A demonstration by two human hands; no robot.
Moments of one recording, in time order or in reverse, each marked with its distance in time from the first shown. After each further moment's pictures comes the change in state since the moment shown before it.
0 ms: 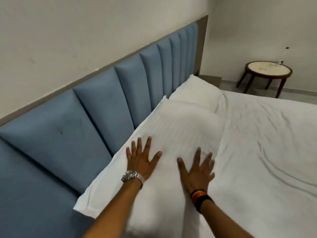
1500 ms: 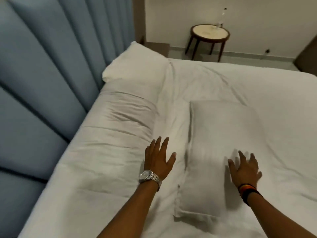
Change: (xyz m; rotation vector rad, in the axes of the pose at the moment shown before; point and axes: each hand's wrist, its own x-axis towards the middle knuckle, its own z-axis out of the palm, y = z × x) left_hand -0.023 0.238 0.174 -0.192 -0.236 0.367; right_hand 0.051 0.333 -0.230 -0.327 0.287 0.469
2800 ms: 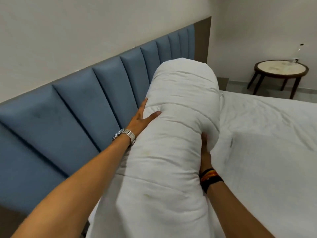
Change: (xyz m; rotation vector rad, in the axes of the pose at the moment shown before) left_hand -0.049 0.026 -0.260 -0.481 0.322 -0.239; right_hand -0.104 -0.233 -0.035 1.179 -0.788 0.024
